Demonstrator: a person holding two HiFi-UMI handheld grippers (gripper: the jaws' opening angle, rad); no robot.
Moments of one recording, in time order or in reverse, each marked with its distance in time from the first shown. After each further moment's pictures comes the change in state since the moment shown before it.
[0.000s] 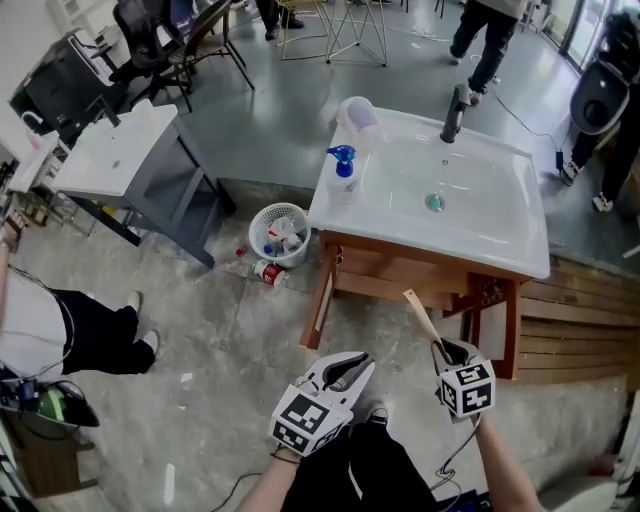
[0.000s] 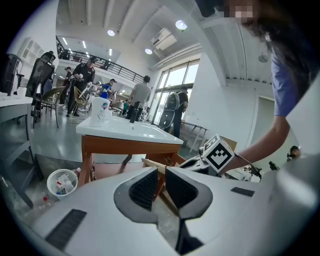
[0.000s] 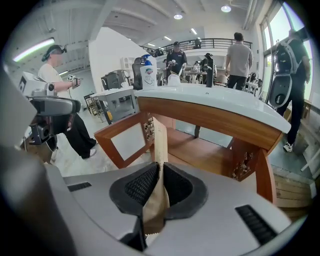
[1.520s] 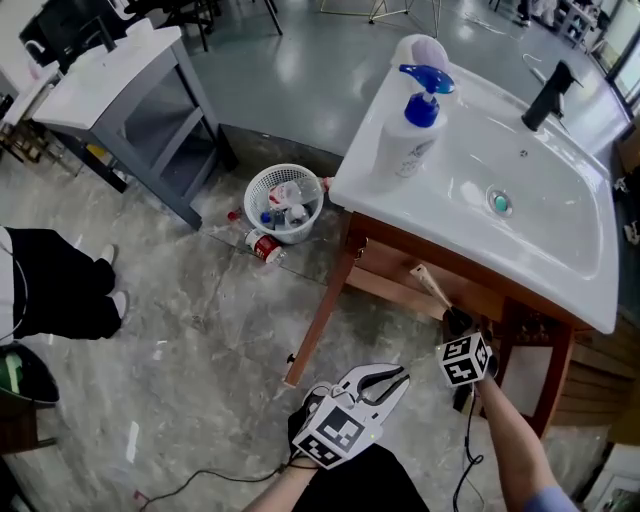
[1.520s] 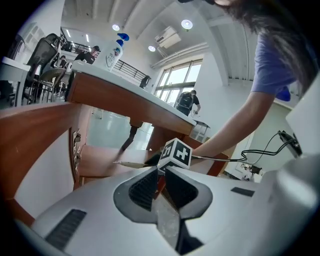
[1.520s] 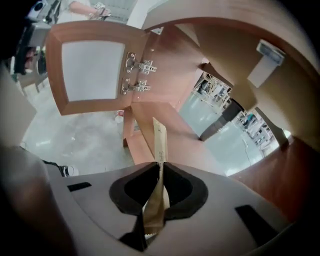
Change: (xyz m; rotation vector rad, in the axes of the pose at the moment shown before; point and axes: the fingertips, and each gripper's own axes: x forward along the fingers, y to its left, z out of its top) left arm 0.129 0.063 -0.114 -0.038 0.005 -0.053; right arm 0.253 -0.088 -0.027 -0.545 0.125 -0.150
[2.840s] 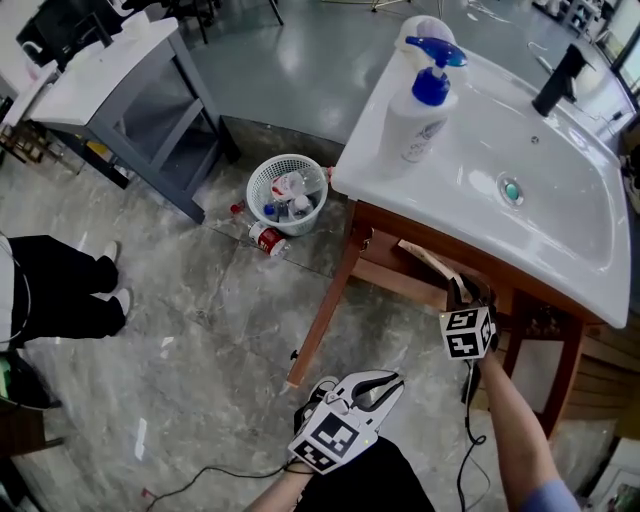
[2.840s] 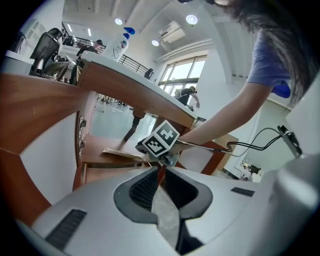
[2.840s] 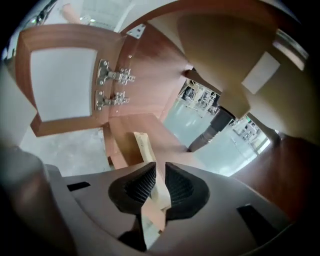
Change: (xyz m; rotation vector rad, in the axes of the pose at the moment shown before) left arm -0.008 0.003 -0.039 -0.037 0.054 0.011; right arm 0.027 -0.030 0.045 0.136 -0.101 -0.132
